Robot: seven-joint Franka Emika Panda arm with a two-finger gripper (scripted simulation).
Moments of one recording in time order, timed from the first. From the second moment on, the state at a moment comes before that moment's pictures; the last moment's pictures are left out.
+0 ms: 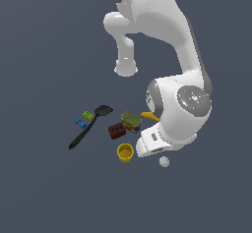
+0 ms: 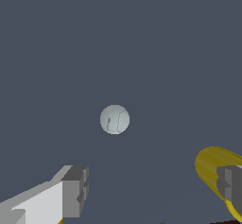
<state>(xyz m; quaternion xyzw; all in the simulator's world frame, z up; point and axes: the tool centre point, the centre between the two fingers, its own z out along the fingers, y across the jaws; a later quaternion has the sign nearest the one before) 0.129 0.134 0.130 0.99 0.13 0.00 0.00</state>
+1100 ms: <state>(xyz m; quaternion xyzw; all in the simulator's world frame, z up) 0.143 0.166 0.060 0.99 0.16 0.00 0.00</state>
